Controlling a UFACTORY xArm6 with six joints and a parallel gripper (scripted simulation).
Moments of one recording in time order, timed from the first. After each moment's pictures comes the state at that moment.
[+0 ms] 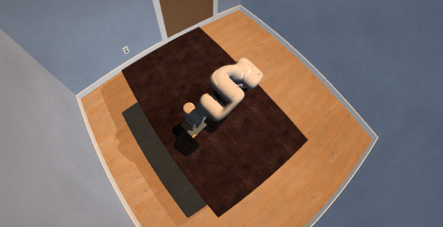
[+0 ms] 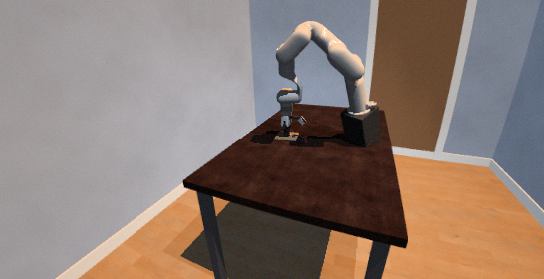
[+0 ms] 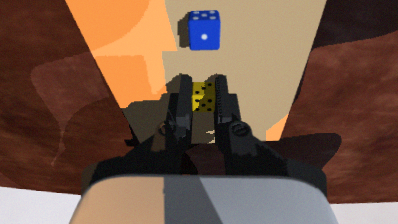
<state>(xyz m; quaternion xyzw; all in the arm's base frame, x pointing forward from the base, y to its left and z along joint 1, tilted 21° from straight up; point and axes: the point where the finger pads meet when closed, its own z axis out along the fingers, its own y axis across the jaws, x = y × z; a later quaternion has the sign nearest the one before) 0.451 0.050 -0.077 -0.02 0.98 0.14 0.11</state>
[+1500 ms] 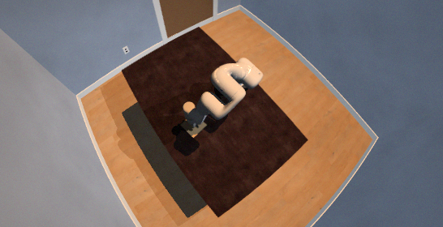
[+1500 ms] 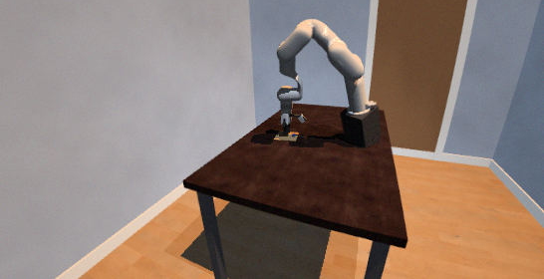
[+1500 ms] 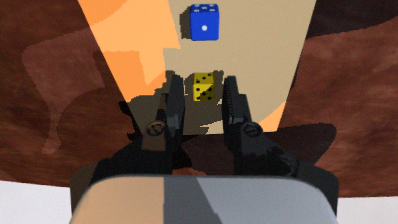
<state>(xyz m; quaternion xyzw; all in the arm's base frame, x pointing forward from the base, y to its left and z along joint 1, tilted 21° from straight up) 0.449 0.047 -0.066 -0.02 0.98 0.14 0.11</state>
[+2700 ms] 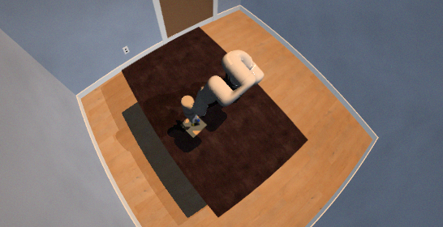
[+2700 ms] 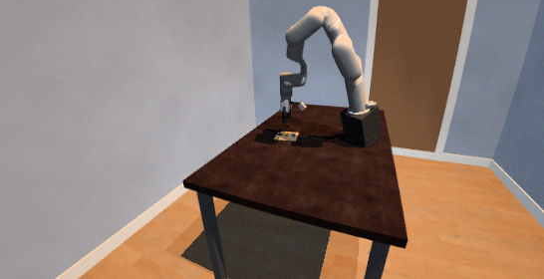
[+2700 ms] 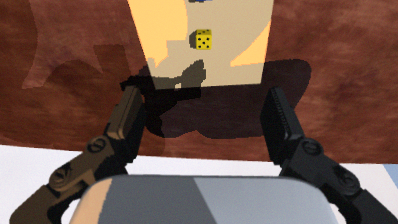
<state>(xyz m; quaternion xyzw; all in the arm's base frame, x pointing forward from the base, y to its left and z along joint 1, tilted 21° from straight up) 0.431 0.025 0.007 -0.02 0.98 0.14 0.11</state>
